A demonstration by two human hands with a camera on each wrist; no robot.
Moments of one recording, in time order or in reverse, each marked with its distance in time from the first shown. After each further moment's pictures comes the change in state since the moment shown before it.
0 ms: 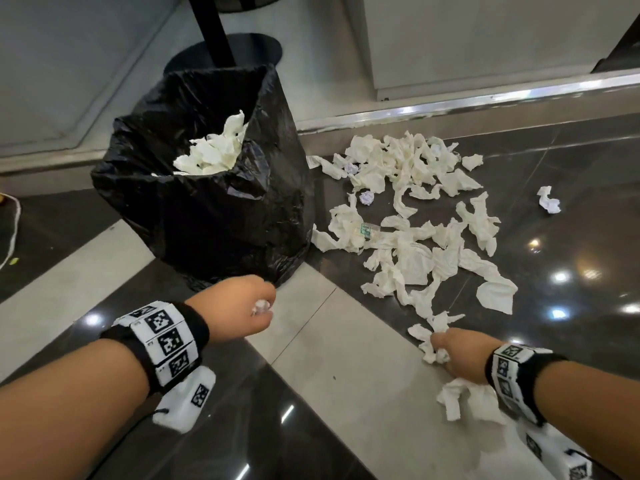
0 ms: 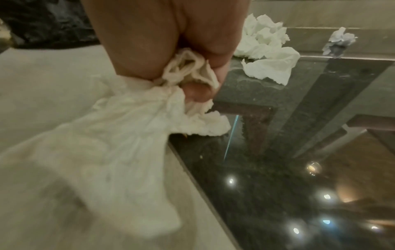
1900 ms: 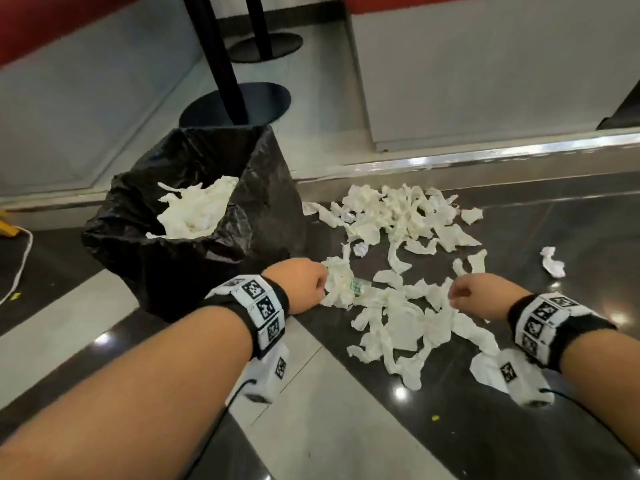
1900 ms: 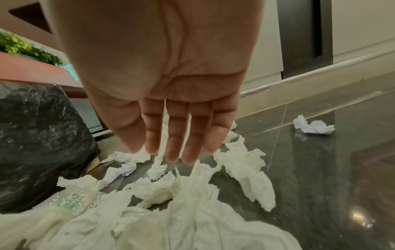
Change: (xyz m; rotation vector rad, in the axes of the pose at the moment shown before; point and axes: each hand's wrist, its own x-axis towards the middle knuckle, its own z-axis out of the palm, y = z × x) left_hand 0.146 0.081 -0.067 0.089 0.013 -0.119; right_hand 0.031 0.107 -0.158 0.333 0.340 0.105
